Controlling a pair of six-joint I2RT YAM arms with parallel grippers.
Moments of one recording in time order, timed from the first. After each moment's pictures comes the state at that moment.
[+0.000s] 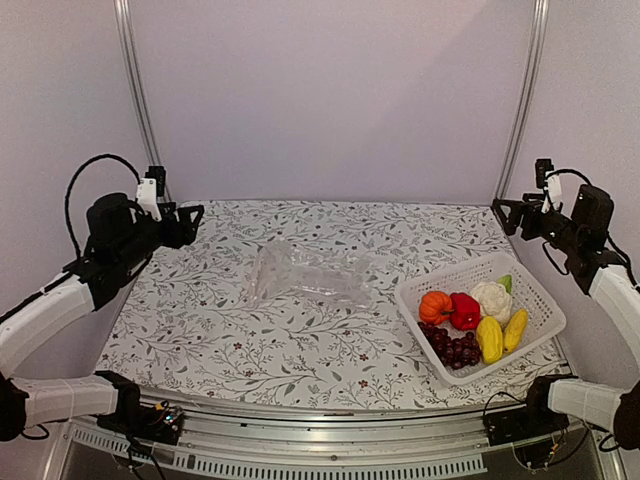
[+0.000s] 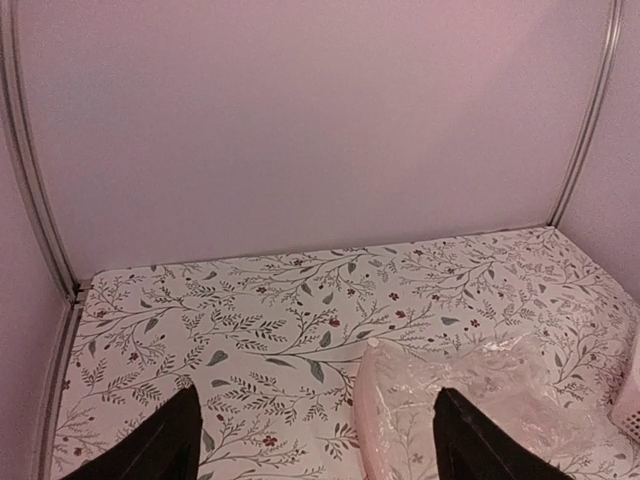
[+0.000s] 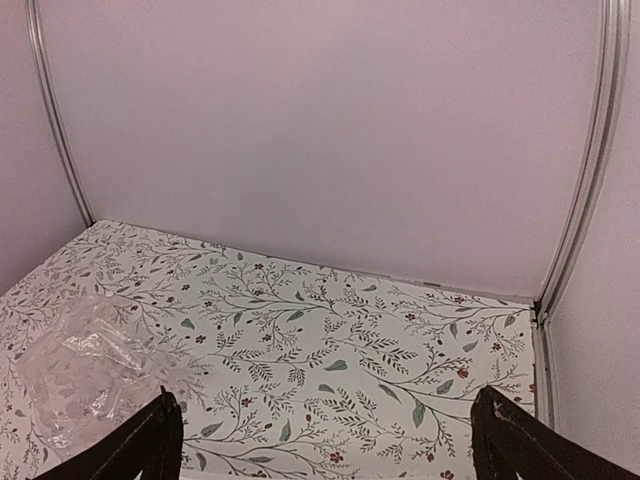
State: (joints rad) left arm -0.29 0.97 0.68 0.14 0.02 -0.09; right arm -0.11 0.95 0.76 0.05 -0.47 -0.02
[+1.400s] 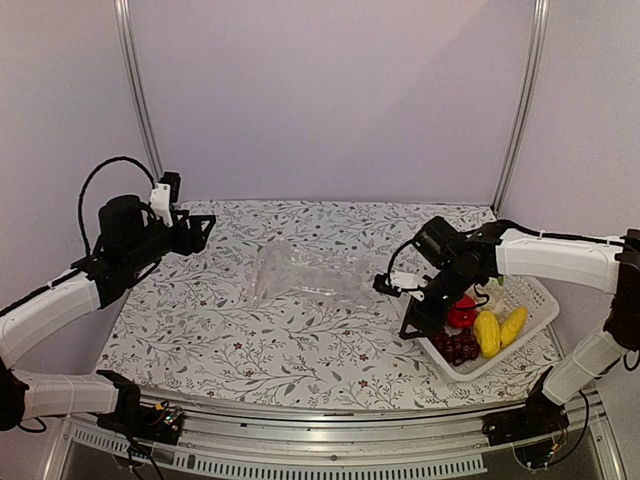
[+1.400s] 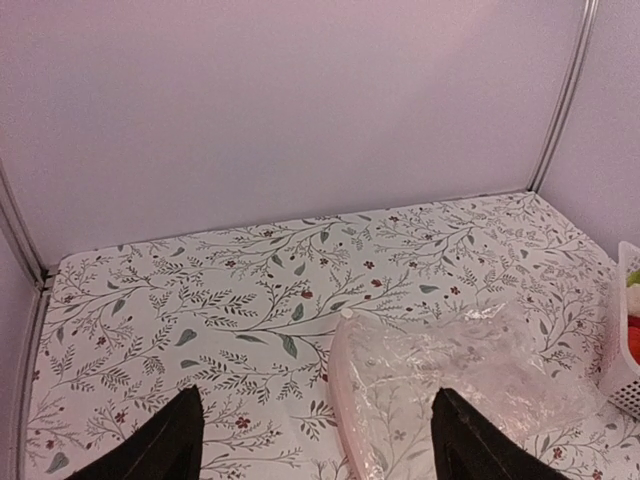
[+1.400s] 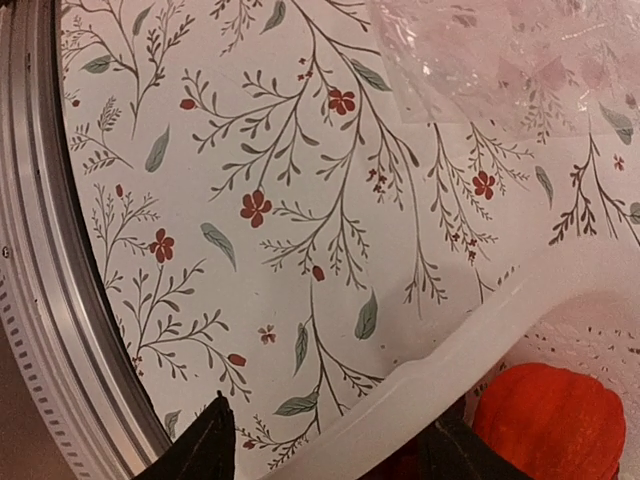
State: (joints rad) left arm -0.33 1.02 0.68 0.13 0.06 -0.08; right arm 0.74 1.51 1.05 -0.77 -0.27 -0.39
